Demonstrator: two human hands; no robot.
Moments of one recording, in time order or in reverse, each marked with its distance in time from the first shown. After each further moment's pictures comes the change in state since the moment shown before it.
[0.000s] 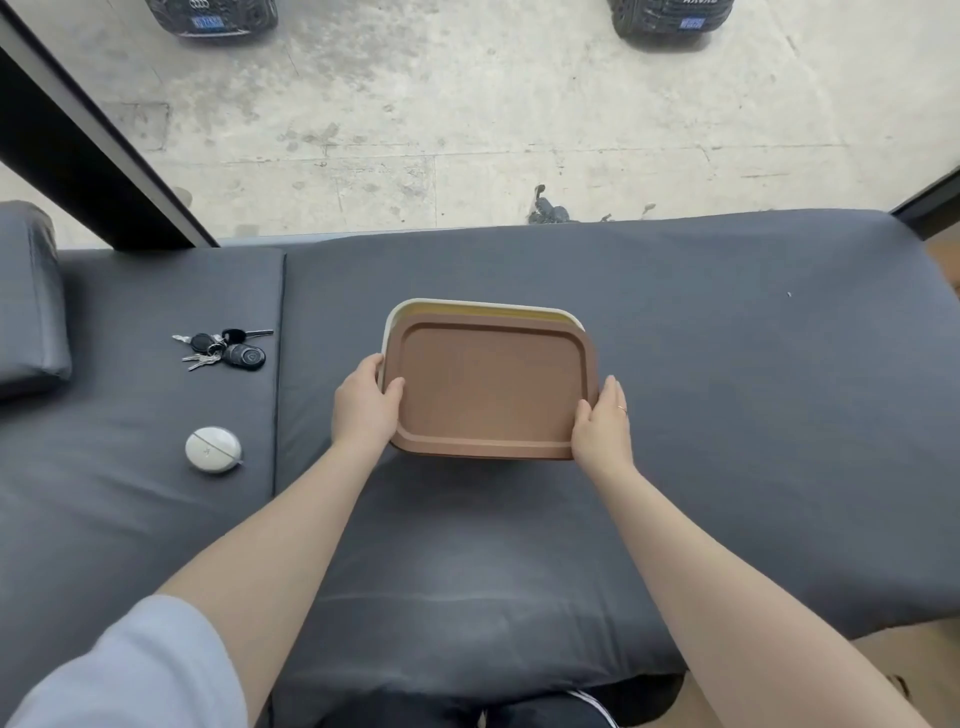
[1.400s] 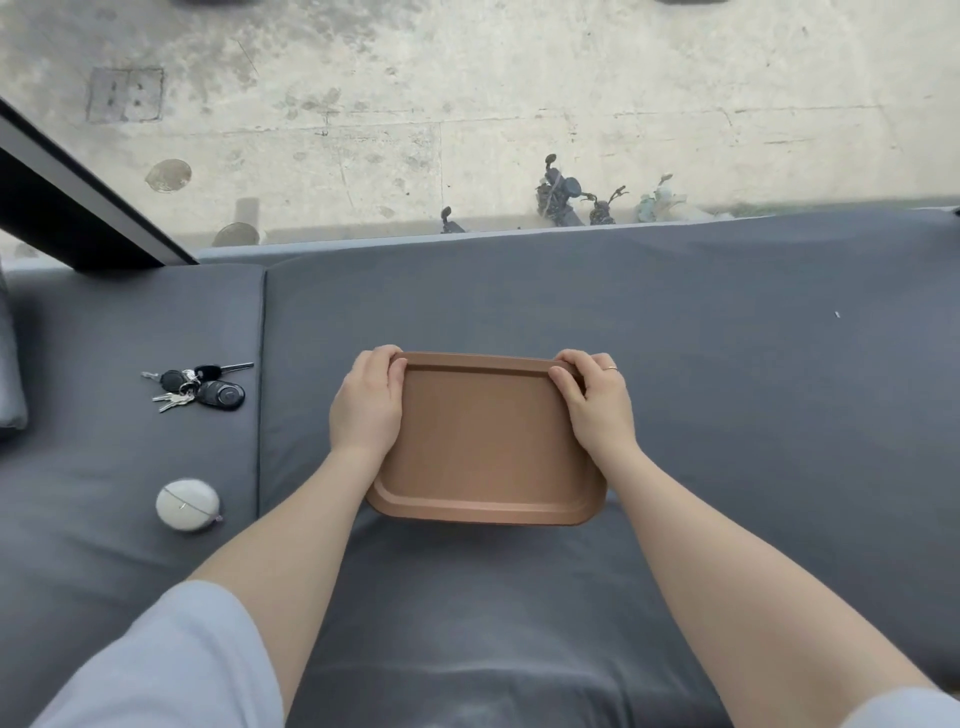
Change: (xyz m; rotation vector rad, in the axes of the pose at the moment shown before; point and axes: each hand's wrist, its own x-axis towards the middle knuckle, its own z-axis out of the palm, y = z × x) left_hand 0.071 0.020 0.022 0.150 0.056 0.248; right_hand 0.103 -0.035 0.013 0.073 0.005 -0.287
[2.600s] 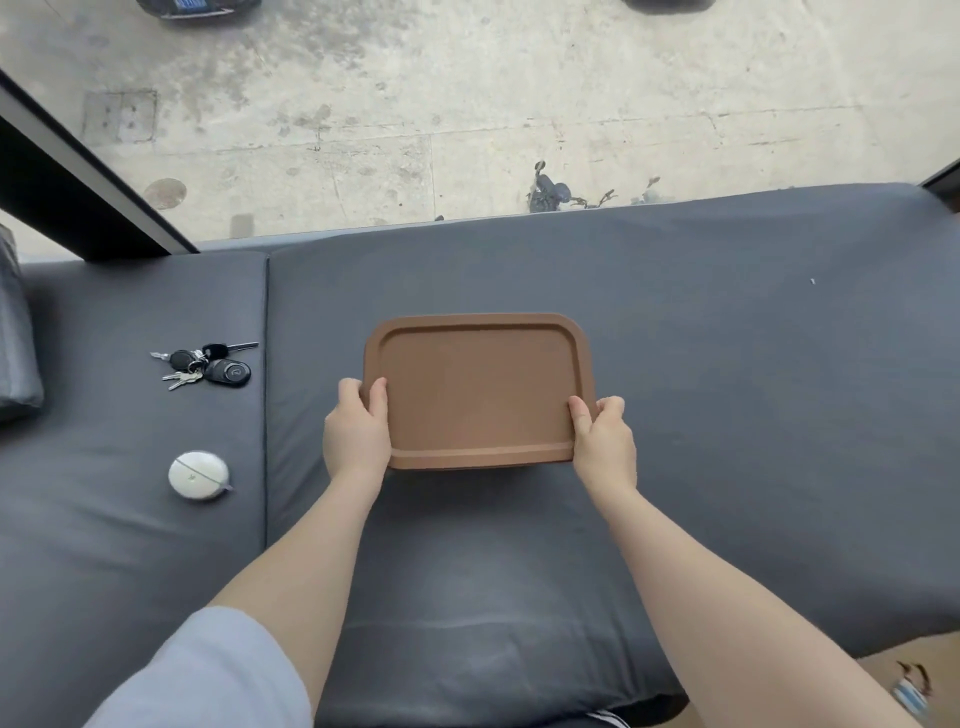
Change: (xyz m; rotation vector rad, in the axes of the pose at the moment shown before) left_hand -0.068 -0.009 -0.002 -0.083 0.082 -0.330; right_hand -0.088 0.014 0.001 -0.052 0.070 0.426
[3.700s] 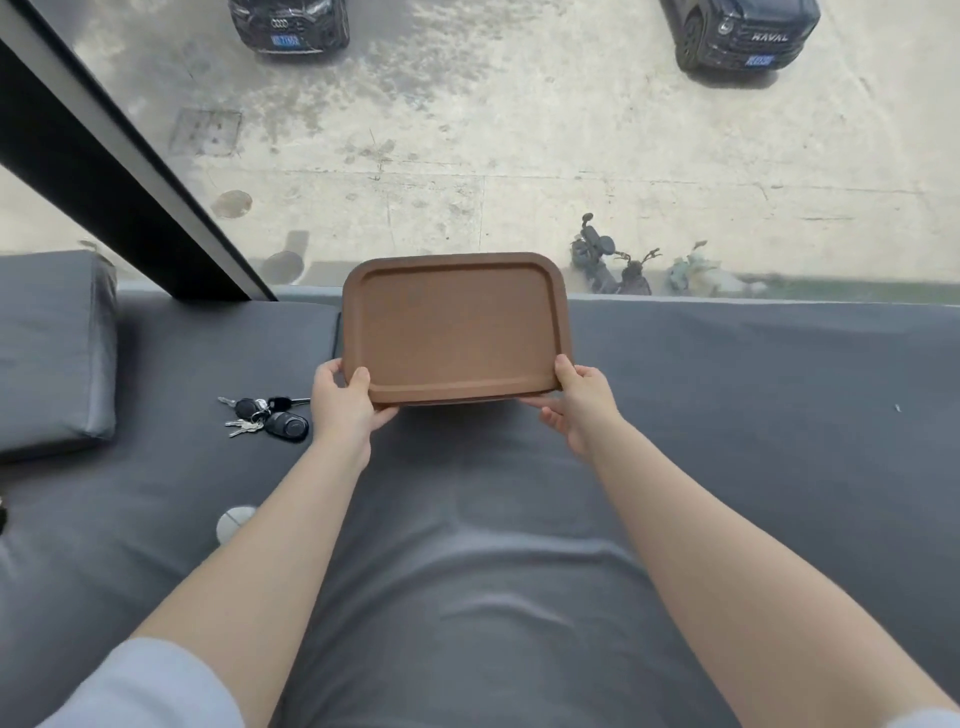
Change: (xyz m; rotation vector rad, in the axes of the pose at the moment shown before) left_hand 0.125 0.027 -0.057 -0.881 0.022 -0.407; right_hand 0.058 -0.172 0.043 0.661 -0.410 0.119
